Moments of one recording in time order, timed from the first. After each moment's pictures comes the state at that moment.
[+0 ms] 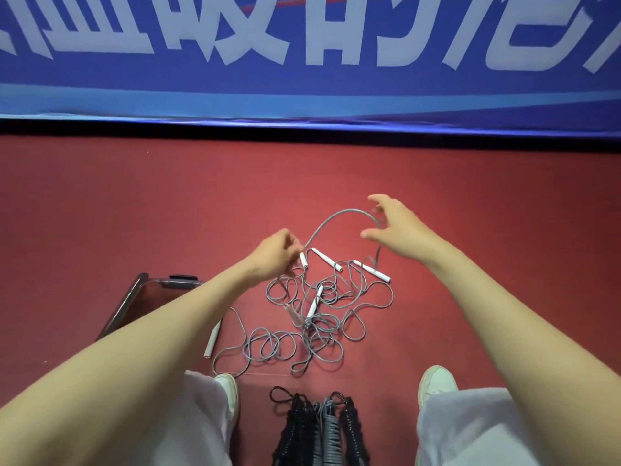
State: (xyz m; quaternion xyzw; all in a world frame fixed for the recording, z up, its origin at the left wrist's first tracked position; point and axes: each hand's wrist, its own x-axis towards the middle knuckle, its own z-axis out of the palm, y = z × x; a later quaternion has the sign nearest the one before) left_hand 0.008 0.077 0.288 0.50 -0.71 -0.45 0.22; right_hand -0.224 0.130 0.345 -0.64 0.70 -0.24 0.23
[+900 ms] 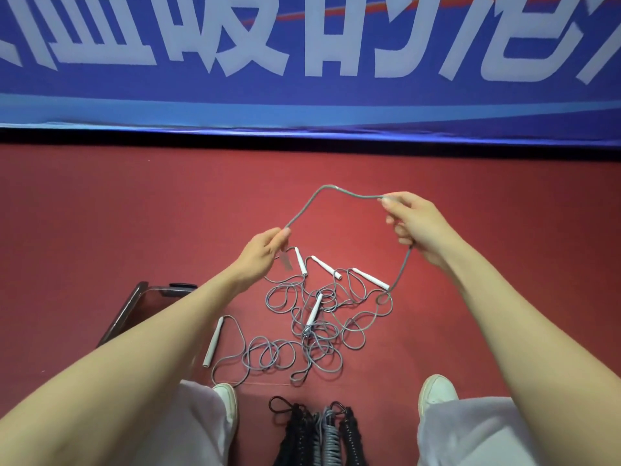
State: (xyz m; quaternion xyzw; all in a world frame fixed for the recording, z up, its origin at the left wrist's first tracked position) left_hand 0.024 0.070 0.294 0.48 -0.72 -0.39 0.29; right_hand -0.236 0.131 0.362 -0.45 0.62 -0.49 0.40
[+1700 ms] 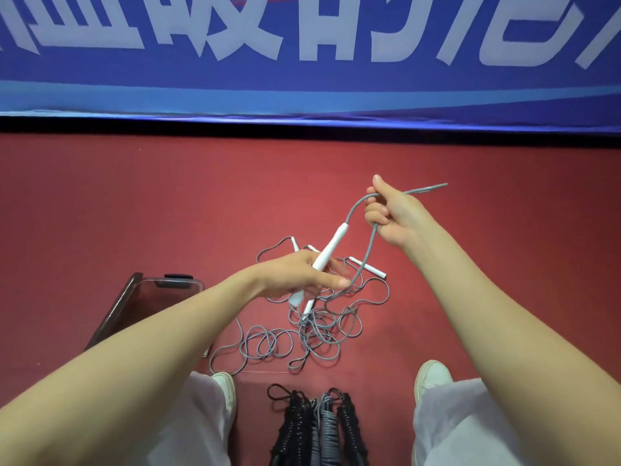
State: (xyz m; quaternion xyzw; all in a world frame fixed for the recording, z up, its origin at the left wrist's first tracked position) left_hand -0.019 0.117 0.313 0.33 -0.66 -0.67 0.06; right_hand -0.201 0.114 0.363 -0.13 0.45 -0.65 0.60
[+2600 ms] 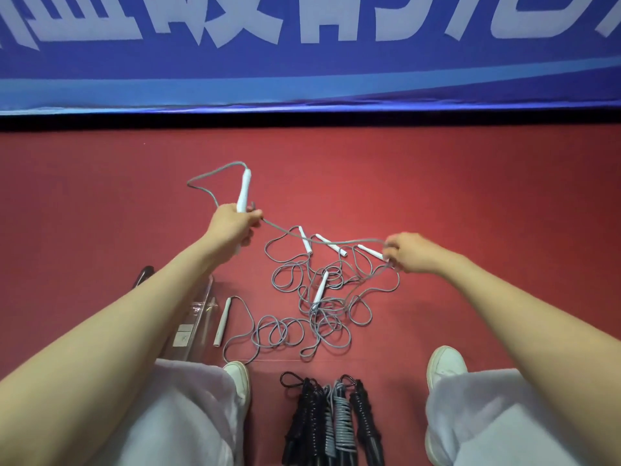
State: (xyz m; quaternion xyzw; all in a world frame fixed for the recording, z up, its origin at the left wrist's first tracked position) left_hand 0.050 0.054 0.310 0.59 -0.52 -0.50 0.37; right_hand -0.241 0.141 0.285 -0.64 0.73 -0.01 0.26
